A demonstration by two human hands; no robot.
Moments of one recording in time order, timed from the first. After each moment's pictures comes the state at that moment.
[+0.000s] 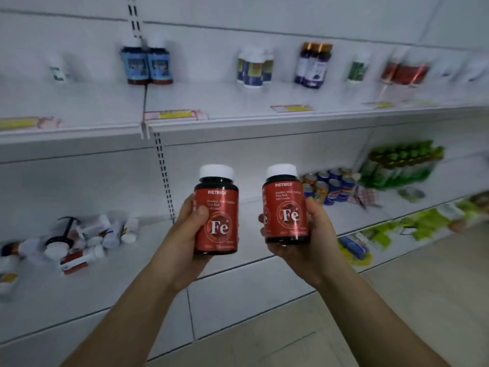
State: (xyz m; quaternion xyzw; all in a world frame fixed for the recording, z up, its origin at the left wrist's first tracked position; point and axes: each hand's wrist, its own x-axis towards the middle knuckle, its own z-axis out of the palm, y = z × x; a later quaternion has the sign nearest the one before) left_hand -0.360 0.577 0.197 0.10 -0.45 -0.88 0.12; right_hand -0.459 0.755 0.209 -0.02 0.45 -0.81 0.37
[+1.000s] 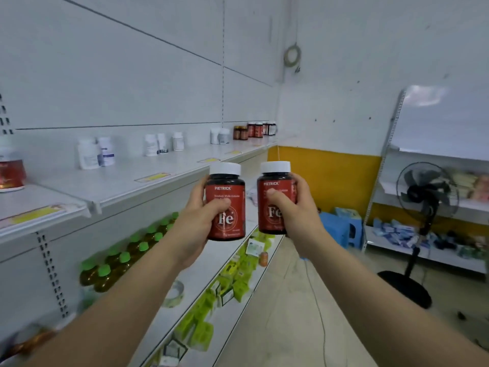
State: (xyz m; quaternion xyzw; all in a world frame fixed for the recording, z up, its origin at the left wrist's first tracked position) left_hand -0.950 1.228 0.315 -0.19 -0.59 -0.79 -0.04; right_hand -0.920 1.399 0.316 -0.03 0.68 -0.69 -0.24
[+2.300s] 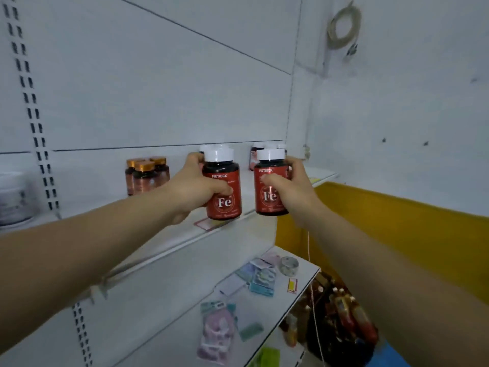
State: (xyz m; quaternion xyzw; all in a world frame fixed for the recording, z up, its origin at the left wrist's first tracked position) left_hand -1.837 1.770 0.387 -0.08 -0.76 -0.64 0.08; right_hand -1.864 1.958 0.367 -0.10 0.72 -0.67 -0.15
